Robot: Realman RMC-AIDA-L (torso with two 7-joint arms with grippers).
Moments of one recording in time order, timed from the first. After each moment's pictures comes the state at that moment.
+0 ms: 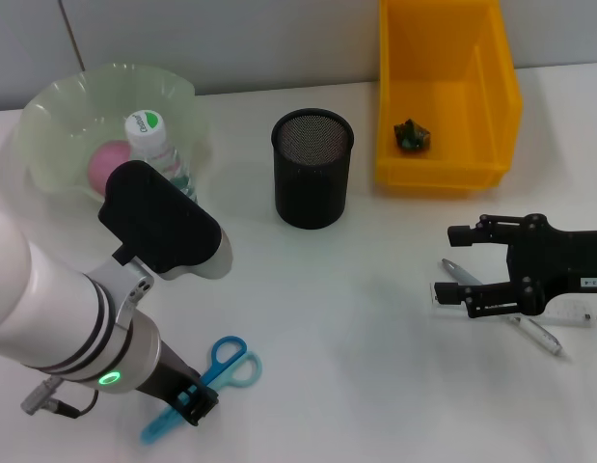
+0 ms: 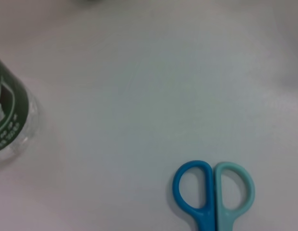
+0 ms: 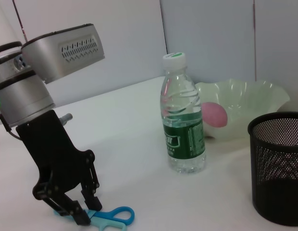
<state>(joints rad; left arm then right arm) -0.42 -2.08 1.94 1.52 2.66 1.41 -2.88 0.36 2.00 -0.86 -0.81 -1.89 -1.60 1.36</state>
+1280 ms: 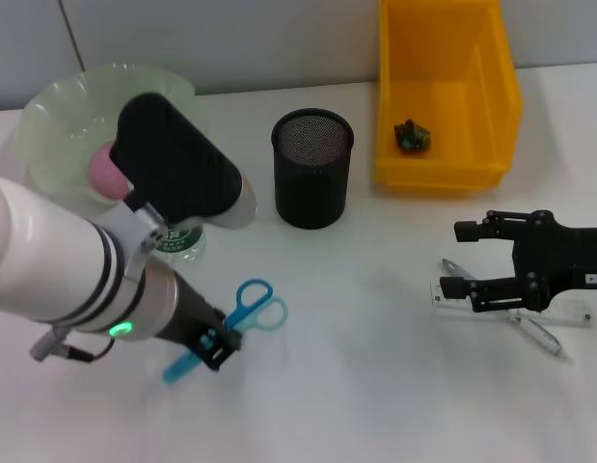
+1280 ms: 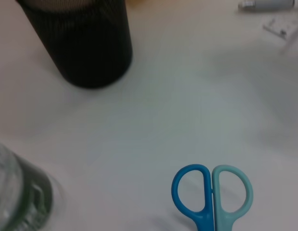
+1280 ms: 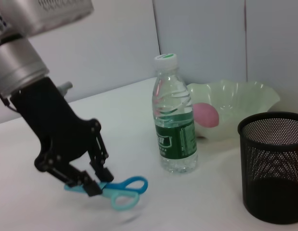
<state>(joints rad) -0.45 -2.07 1.91 1.66 2.67 1.43 -2.85 0.36 2.00 -0.85 -0.81 -1.89 -1.59 1.36</state>
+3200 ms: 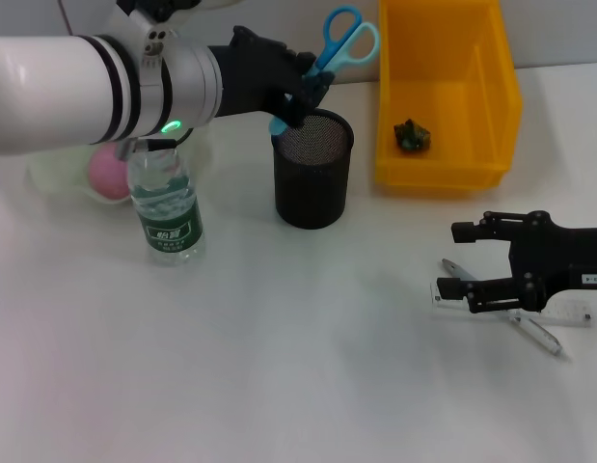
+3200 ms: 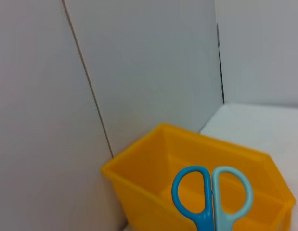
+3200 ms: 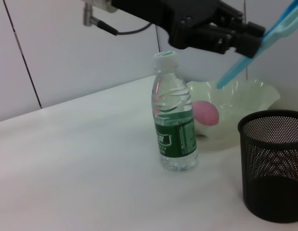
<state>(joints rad) -0.59 -2.07 1.69 1.39 2.31 0.77 -2.39 0.36 2.00 -0.85 -0.81 -1.90 -1.59 1.37</state>
